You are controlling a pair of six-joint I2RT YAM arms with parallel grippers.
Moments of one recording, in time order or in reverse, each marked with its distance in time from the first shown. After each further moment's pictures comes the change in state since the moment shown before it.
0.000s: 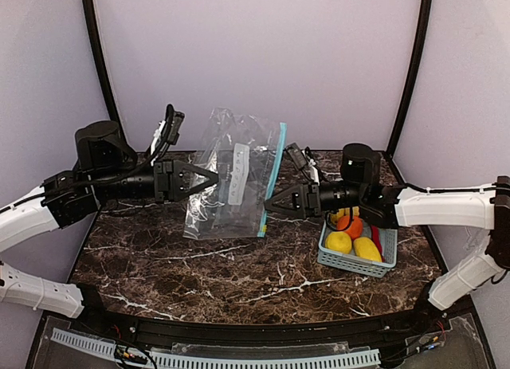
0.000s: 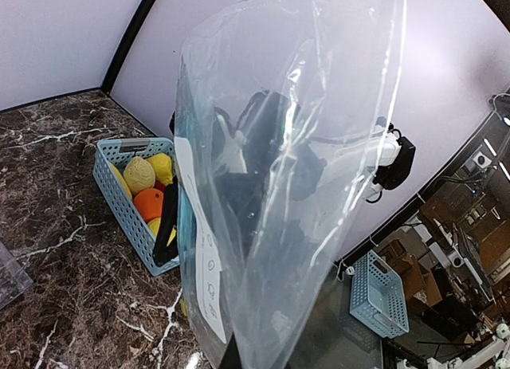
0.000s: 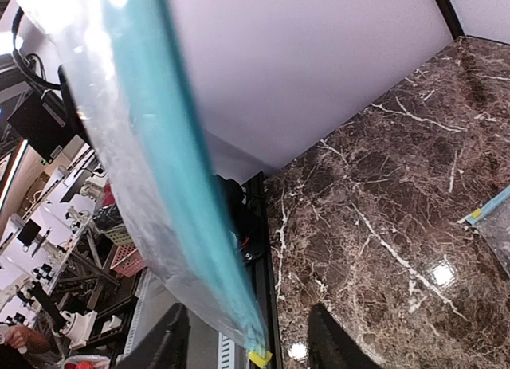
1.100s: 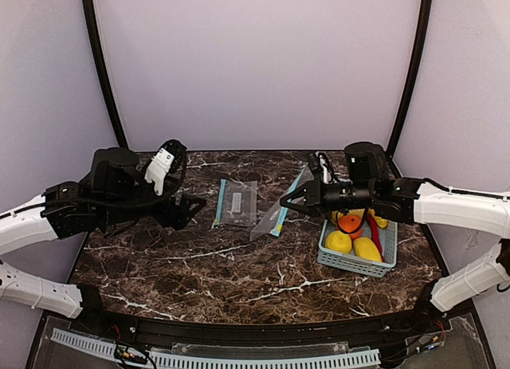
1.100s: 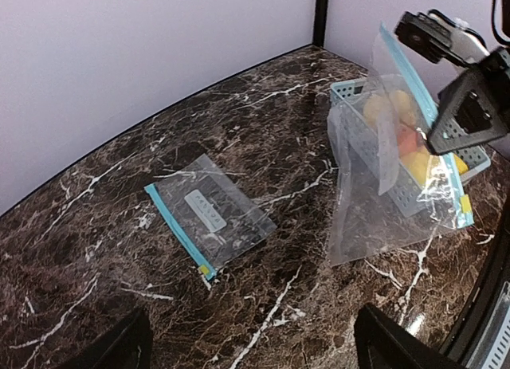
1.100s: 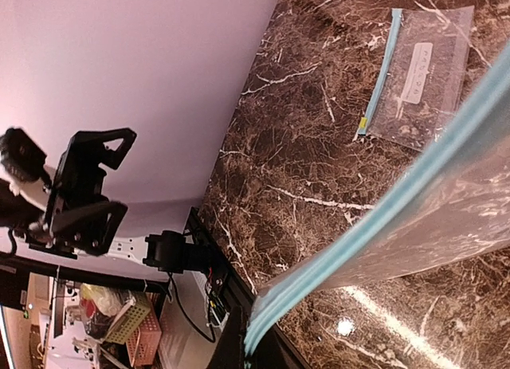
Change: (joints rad) left arm -0.059 -0.034 -0.047 -0.330 -0.714 0.440; right arm 0.004 -0.124 0.045 -0.429 0.373 0.285
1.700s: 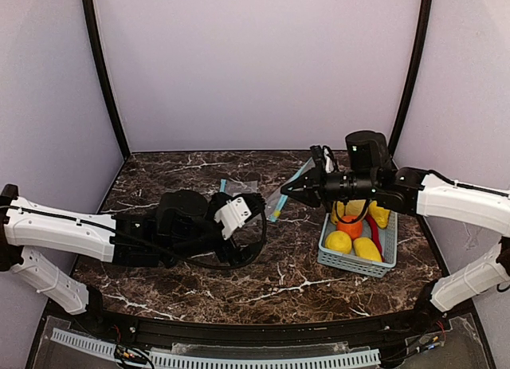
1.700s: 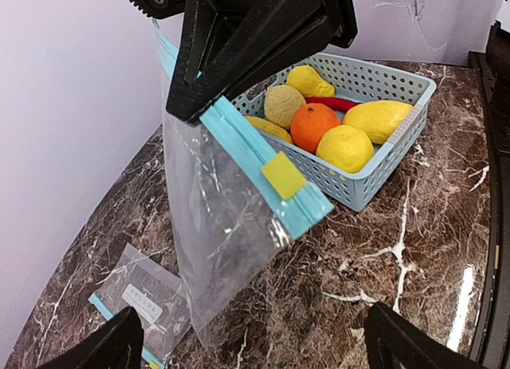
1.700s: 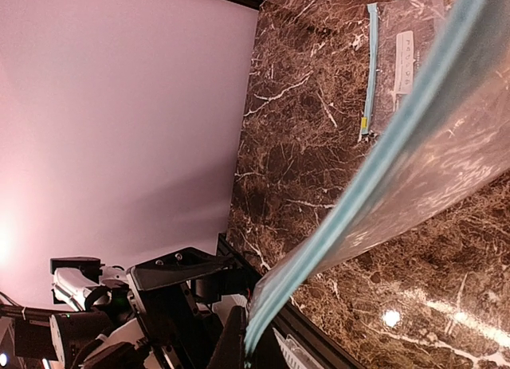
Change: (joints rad) left arm -0.301 0.350 -0.097 0.528 -0.084 0.353; right arm 0.000 0.000 0.090 -0.084 0.067 0.230
